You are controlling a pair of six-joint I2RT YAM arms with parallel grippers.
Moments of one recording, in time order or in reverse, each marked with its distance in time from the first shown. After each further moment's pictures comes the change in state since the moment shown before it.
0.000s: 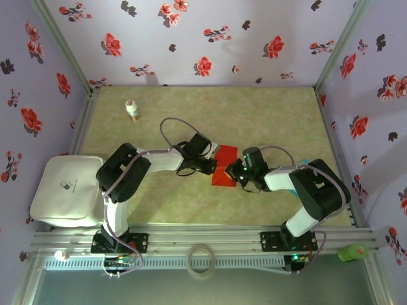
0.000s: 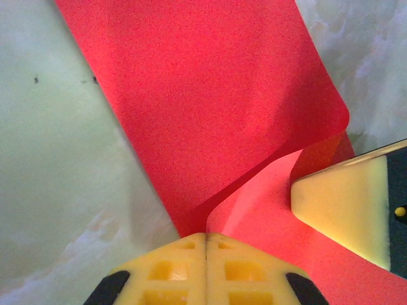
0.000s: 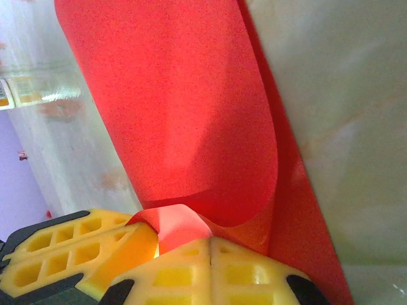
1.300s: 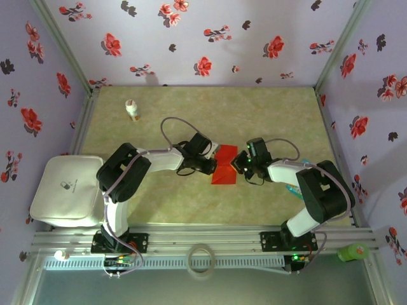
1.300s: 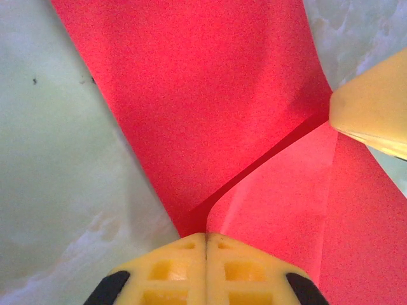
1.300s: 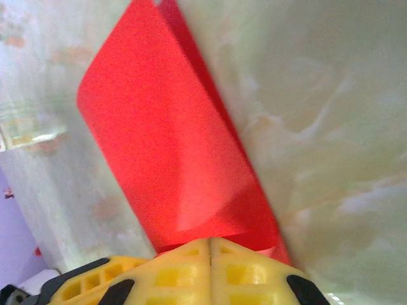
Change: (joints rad) left arm 0.000 0.002 0.011 -0.019 0.000 0.015; right arm -0.089 -0.033 0.126 -0.254 0.043 -0.050
